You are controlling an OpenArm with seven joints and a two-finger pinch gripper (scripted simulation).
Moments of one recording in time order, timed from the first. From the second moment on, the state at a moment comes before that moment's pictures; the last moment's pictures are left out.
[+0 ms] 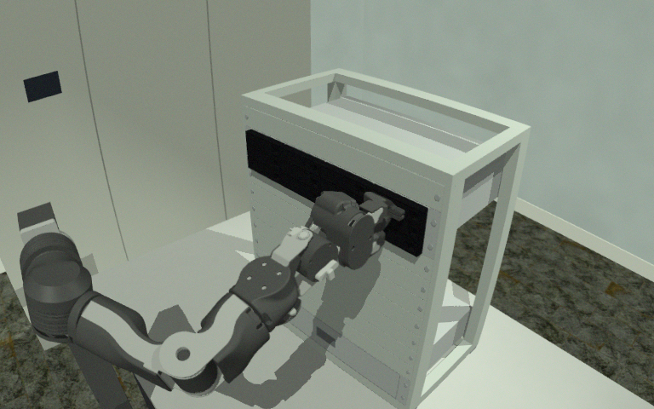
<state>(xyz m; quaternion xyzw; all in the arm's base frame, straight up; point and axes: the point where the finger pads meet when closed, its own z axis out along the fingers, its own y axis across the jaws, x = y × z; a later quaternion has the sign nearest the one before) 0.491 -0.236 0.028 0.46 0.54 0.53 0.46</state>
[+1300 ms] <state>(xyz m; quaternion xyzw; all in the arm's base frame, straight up) 0.497 -0.235 0.028 0.46 0.54 0.53 0.46</state>
